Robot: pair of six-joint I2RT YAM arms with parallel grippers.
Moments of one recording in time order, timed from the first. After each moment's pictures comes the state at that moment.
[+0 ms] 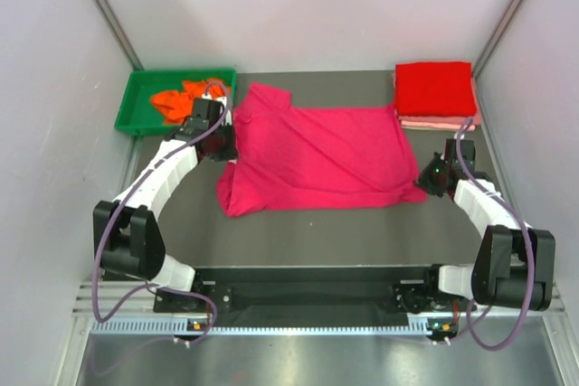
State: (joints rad) left arm -0.22 1.47 1.17 -0.60 0.11 -0.27; right arm -0.11 1.26 0.67 -0.32 -0.11 0.56
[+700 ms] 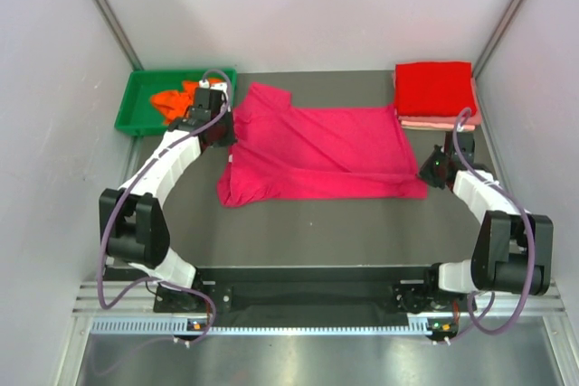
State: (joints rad) left arm -0.21 1.56 1.27 -0.52 -0.02 -0.26; right arm -0.11 1.35 0.74 -0.29 -0.06 0.50
